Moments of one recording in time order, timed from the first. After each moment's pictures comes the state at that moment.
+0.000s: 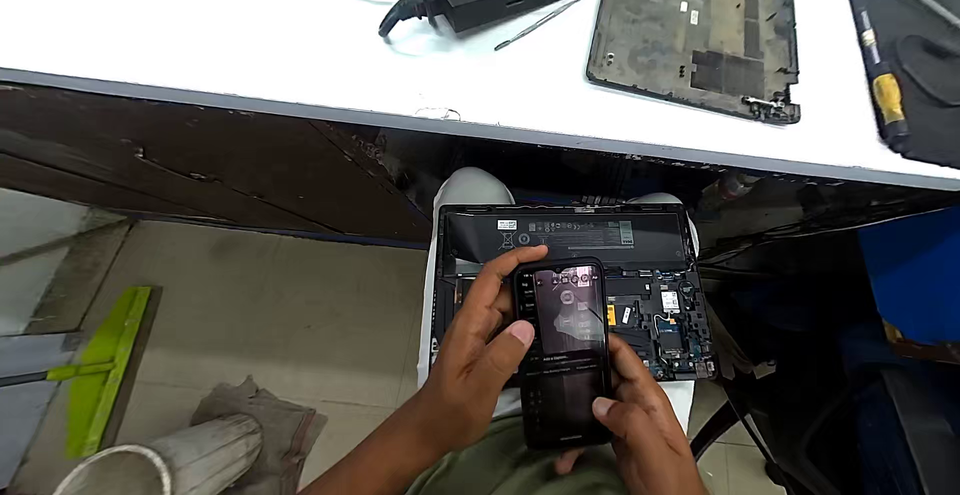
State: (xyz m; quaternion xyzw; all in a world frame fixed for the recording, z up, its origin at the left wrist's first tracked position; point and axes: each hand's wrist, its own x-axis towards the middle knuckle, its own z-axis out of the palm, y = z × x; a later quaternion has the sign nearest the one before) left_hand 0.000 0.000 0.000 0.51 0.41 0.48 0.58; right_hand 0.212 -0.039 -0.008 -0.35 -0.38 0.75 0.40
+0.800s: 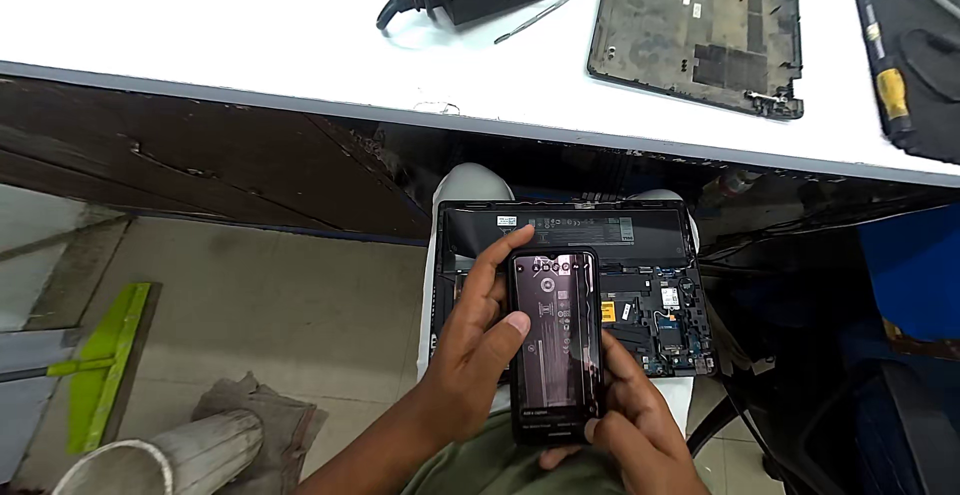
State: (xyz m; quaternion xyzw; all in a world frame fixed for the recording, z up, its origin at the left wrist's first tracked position) left_hand 0.000 0.002 0.001 0.50 0.43 0.48 0.58; right_hand 0.210 -0.039 -0.004 -0.30 -0.37 0.78 0.39
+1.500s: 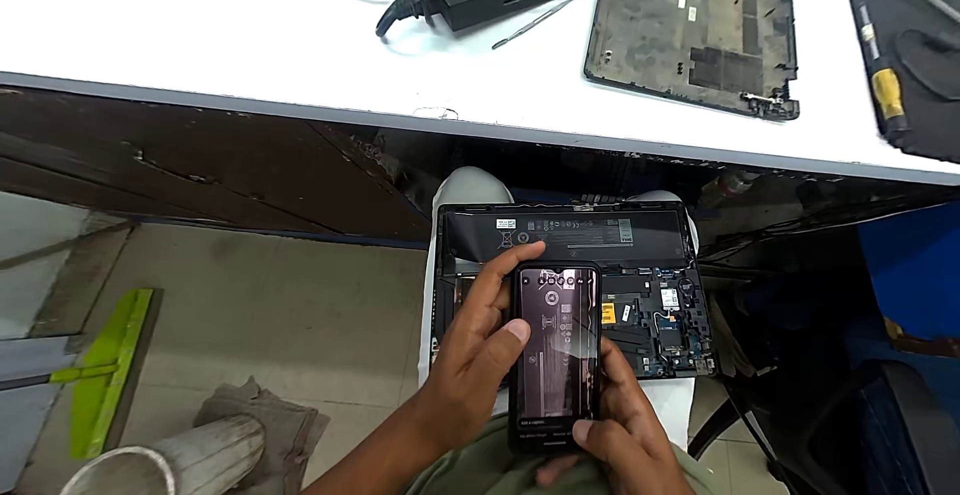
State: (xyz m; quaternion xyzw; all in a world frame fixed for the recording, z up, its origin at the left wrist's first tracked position) left_hand -0.001 0.000 0.000 0.50 0.42 0.47 0.59; right_hand 0.203 -0.047 -0.008 -0.31 -0.33 0.80 0.40
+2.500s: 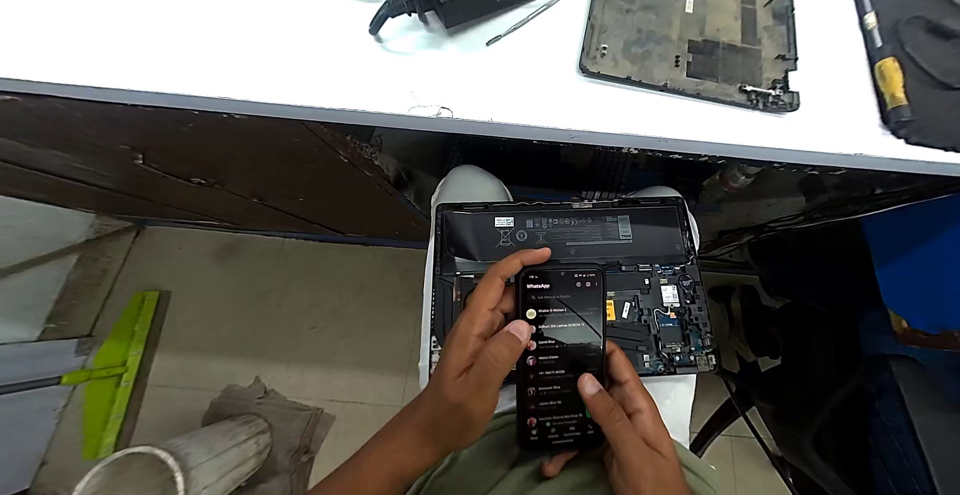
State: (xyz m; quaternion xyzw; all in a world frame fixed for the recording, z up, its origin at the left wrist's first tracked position) left_hand 0.003 -0.003 -0.002 0.50 0.41 0.46 0.61; right_hand 0.200 -0.051 -0.008 -0.37 -0.32 0.77 0.42
